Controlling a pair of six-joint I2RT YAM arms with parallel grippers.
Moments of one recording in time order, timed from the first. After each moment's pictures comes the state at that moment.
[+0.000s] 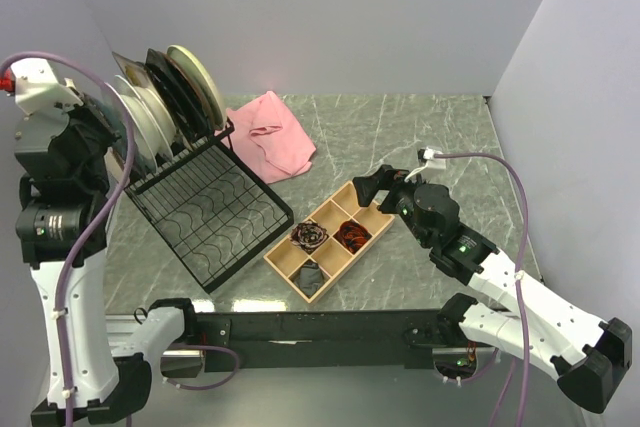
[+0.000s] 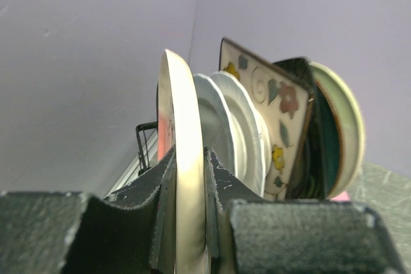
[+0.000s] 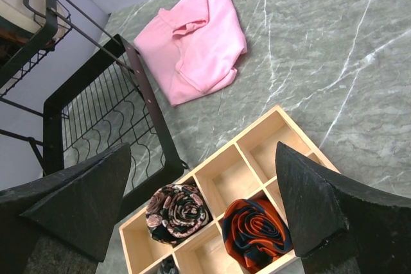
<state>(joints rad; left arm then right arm) 0.05 0.95 1.61 -0.70 -0.38 -0.17 0.73 0.82 0.67 -0.05 0.35 0.59</state>
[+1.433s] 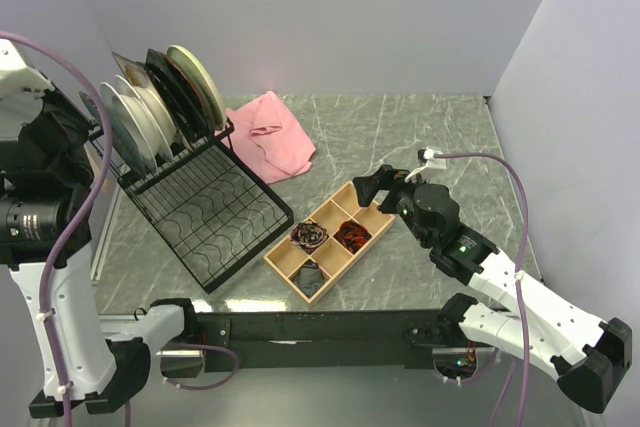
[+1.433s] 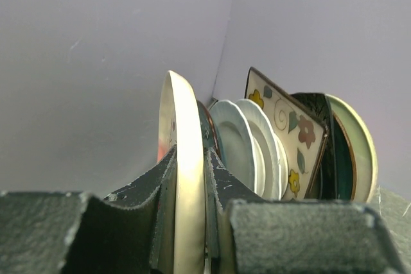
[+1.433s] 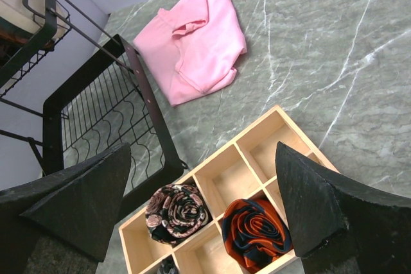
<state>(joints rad) 0.05 1.03 1.86 -0.83 -0.50 -0.15 0.73 0.82 0.67 -0.05 0.35 0.59</state>
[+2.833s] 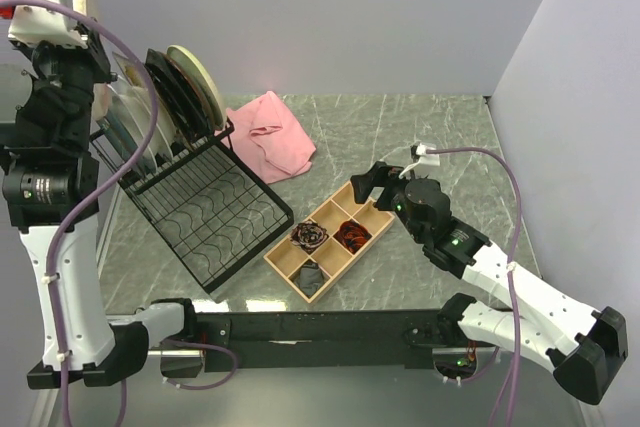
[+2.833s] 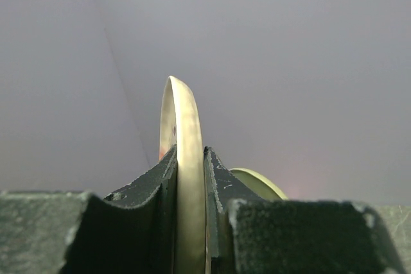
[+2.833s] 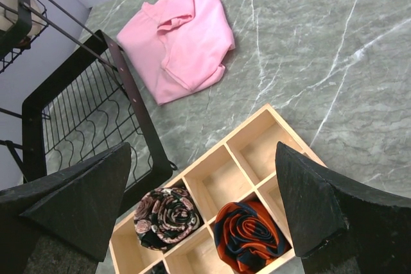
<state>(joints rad) 0.03 1.15 1.92 -0.43 -0.05 0.12 0.73 0.88 0.70 -0.06 0.38 0.58</state>
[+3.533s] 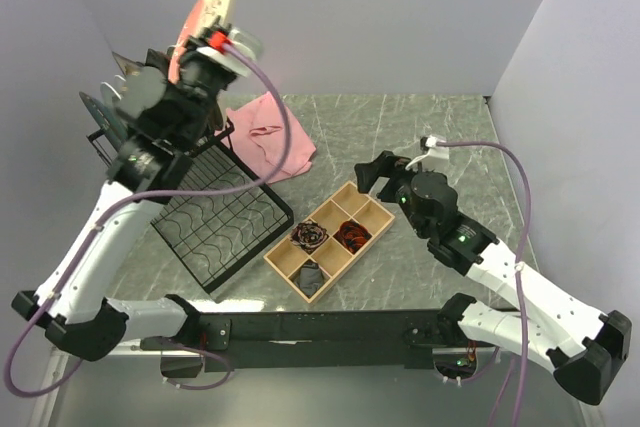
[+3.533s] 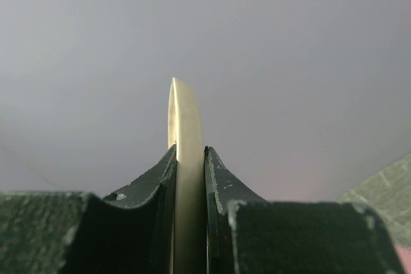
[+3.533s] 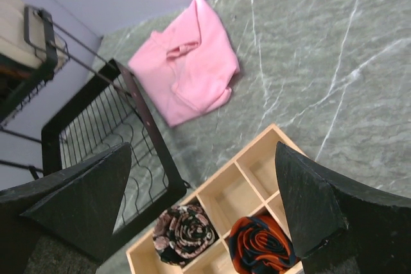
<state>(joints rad) -0.56 1.23 1.68 -0.07 -0.19 0.72 0.73 0.88 0.78 -0.10 0.41 0.61</state>
